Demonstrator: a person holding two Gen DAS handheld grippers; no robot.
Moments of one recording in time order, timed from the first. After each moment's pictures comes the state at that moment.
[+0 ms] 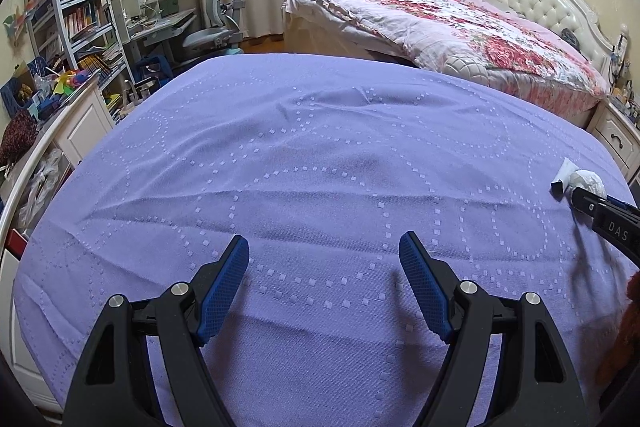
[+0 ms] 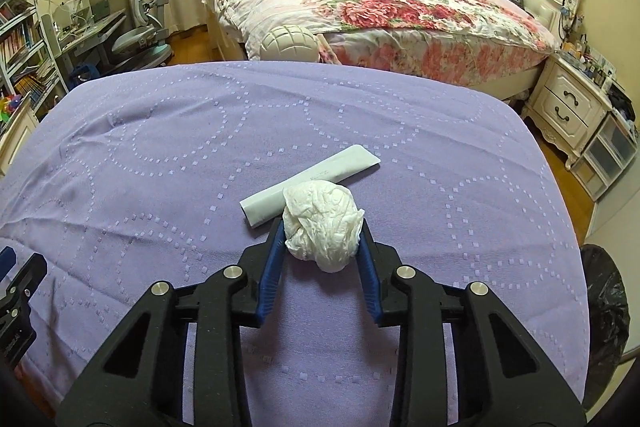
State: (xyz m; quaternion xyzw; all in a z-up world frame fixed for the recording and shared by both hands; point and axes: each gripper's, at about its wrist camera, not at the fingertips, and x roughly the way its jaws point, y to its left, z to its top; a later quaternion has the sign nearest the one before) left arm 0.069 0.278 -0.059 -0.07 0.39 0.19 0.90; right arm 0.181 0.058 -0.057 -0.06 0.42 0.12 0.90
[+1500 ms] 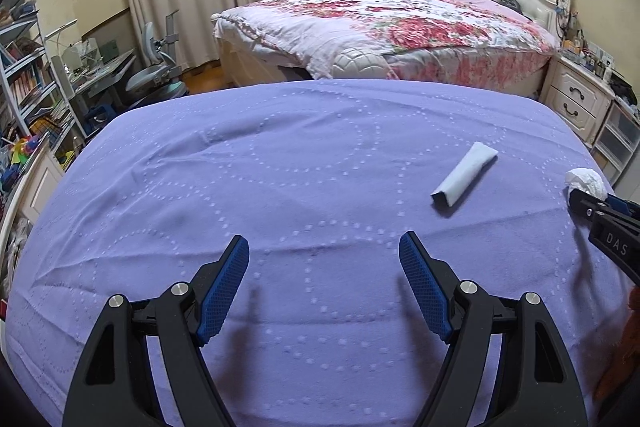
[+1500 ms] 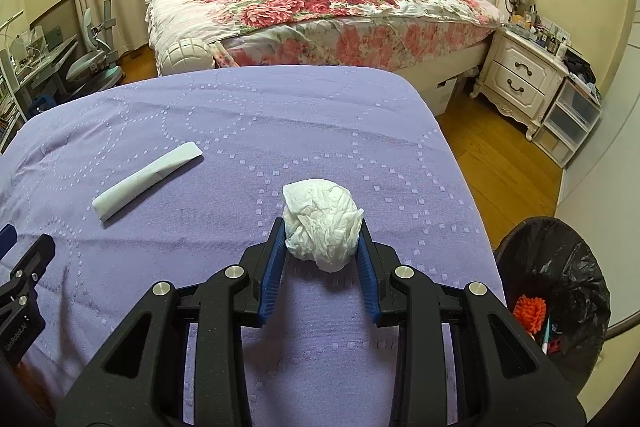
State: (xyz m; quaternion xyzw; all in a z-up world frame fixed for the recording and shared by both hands) left arm 0.137 0.165 -0.055 0.00 0.39 0.10 0.92; right arm 0.199 -0.044 -0.062 -0.03 0.42 0.04 0.91
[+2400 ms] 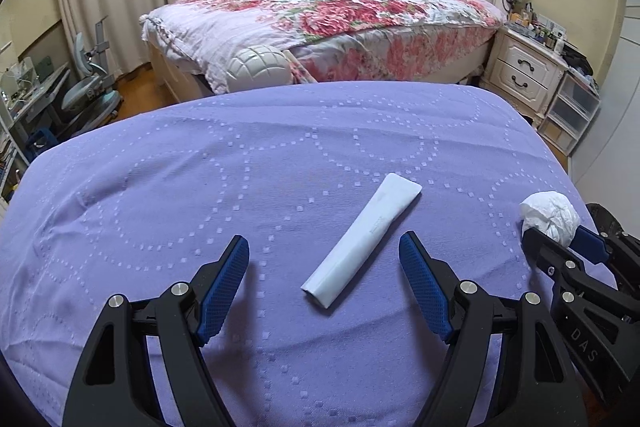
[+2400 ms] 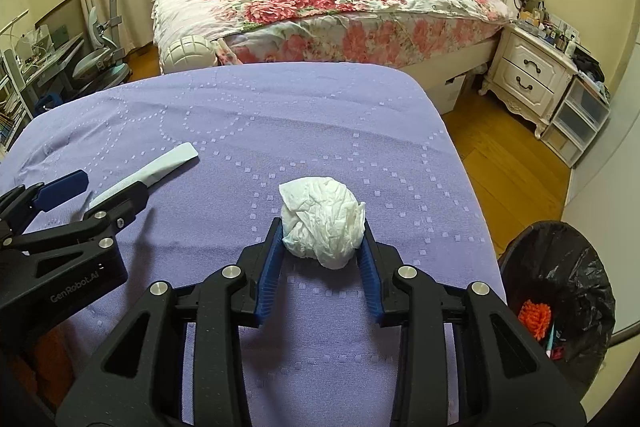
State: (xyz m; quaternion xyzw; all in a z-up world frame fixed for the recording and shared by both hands) left arm 0.210 0.116 -0.065 0.01 0.42 -0.02 0.91; right arm 0.207 -0.049 -0.065 -0.03 0.43 0.05 0.90
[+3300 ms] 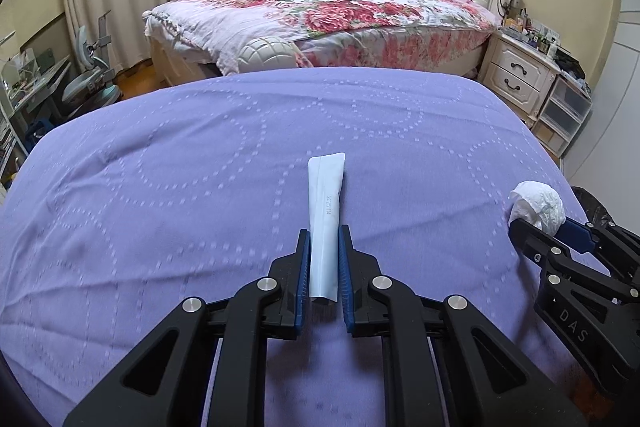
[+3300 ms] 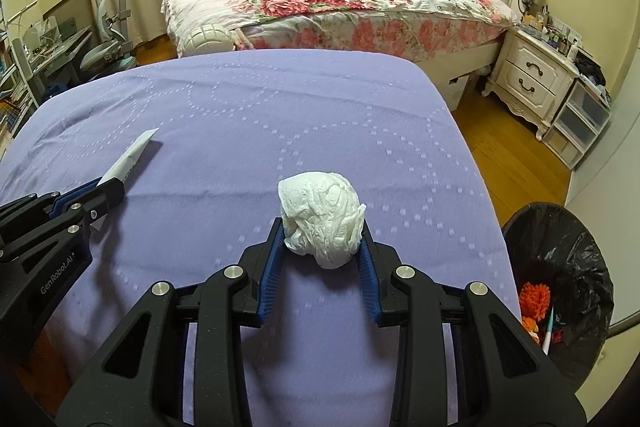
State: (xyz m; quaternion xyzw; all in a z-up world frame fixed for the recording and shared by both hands) left arm 0.154 0.126 -0.061 -0.01 0.42 -0.02 0.91; right arm 0.170 -0.043 -0.068 -0.04 0.43 0.06 0.90
